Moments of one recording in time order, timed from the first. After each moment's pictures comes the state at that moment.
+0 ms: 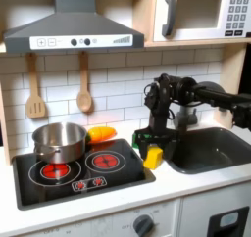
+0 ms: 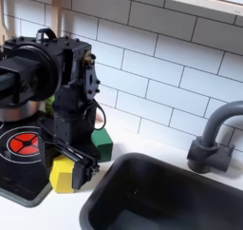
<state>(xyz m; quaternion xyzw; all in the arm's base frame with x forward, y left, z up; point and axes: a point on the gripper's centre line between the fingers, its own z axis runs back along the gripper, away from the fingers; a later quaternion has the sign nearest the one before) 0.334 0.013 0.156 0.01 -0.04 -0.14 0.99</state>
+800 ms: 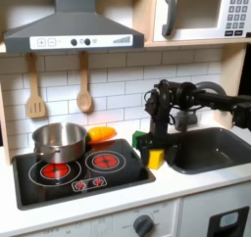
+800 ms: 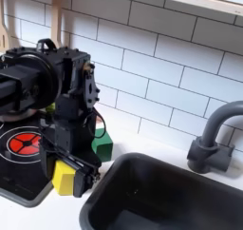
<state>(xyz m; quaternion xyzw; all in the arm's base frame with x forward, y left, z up) 0.330 0.010 0.143 0.00 -0.03 -0.13 0.99</state>
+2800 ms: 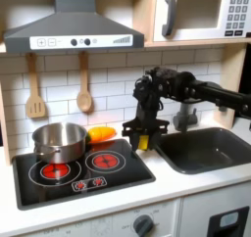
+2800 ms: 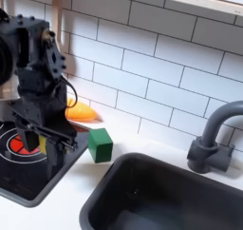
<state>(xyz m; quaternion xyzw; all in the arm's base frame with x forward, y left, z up) 0.331 0.051 0.188 0.01 -0.12 -0.07 0.99</state>
